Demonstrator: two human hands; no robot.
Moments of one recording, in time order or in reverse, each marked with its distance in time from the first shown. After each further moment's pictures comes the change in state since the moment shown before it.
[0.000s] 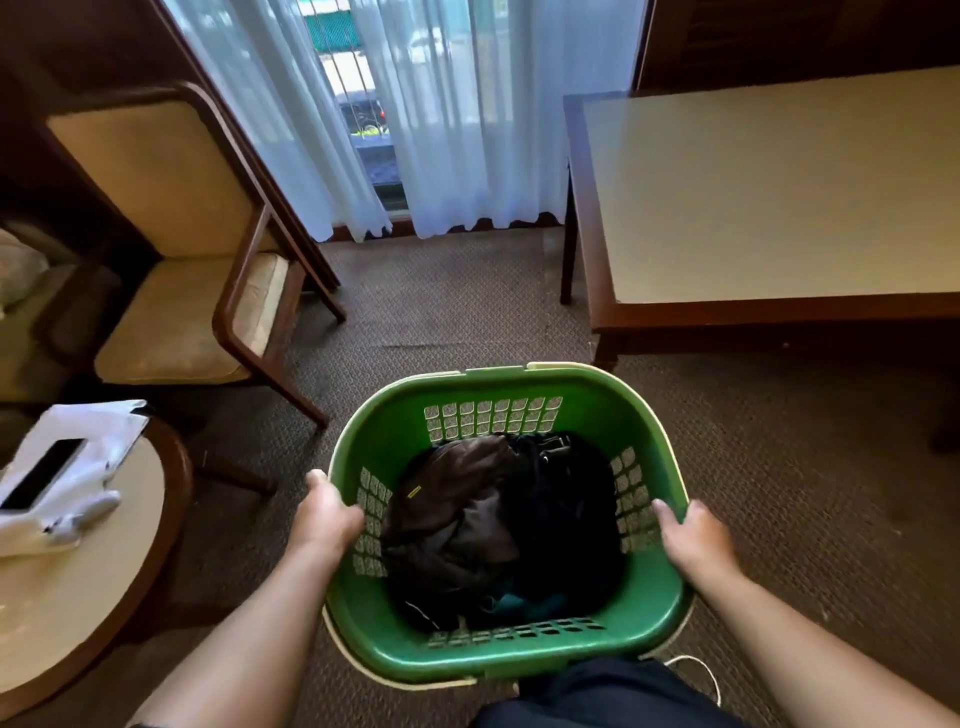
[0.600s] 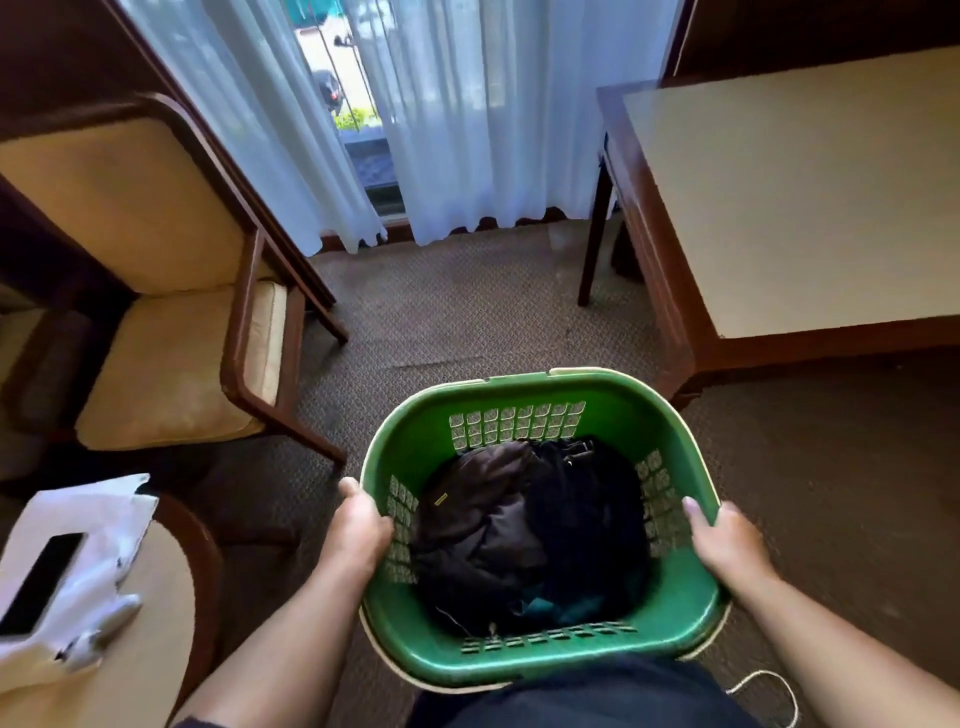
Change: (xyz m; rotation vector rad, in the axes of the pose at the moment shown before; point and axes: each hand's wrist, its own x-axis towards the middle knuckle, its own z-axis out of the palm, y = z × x) left_hand 0.179 0.005 -0.058 0.085 -0.140 0.104; right_hand 0.020 -0.136 0.083 0.005 0.076 0.152
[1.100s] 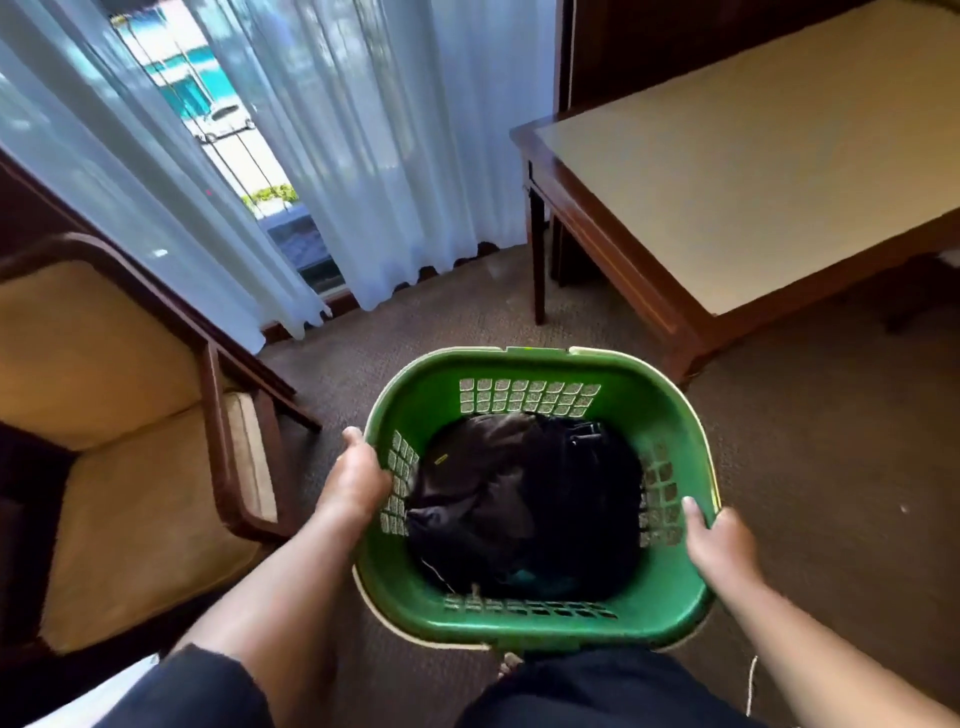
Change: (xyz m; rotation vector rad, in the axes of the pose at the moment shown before) left_hand 0.142 0.071 -0.125 0.252 0.024 0.433; right_hand -0.079 -0.081 0.091 0.322 0.203 0.259
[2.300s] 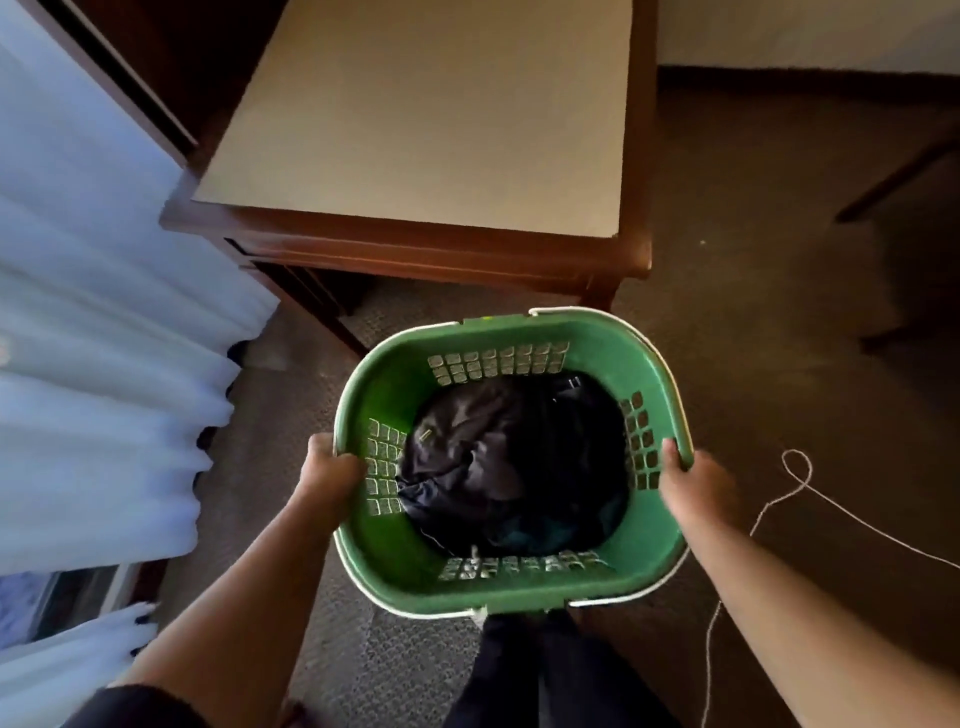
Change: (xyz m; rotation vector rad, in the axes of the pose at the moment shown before) left_hand 0.381 0.218 0.022 0.000 -0.559 0.452; right_hand 0.028 -0.150 0.157 0.304 0.468 0.779
